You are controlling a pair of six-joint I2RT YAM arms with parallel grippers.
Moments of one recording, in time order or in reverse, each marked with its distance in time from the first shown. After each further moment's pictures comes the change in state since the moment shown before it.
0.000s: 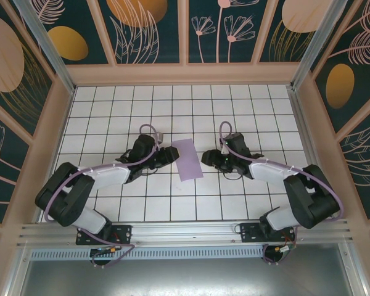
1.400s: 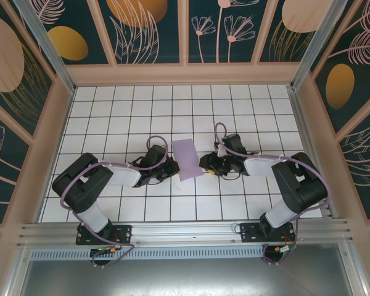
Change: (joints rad) left arm -0.101 0.154 -0.017 -0.020 -0.144 -0.107; right arm -0.006 0.160 0.027 0.047 -0.187 0.010
